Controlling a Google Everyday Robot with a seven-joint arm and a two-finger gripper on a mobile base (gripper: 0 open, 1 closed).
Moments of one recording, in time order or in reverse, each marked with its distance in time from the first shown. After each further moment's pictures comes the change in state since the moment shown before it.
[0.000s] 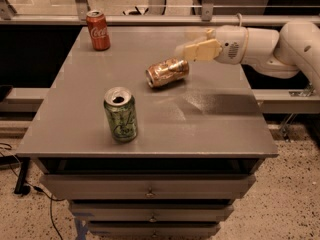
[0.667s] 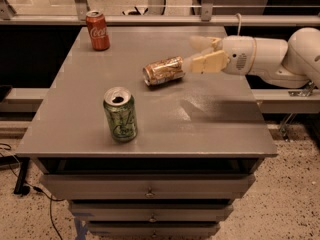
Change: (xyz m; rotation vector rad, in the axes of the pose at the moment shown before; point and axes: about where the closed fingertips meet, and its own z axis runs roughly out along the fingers) arm 0.019 0.022 -0.018 -0.014 0.017 0.023
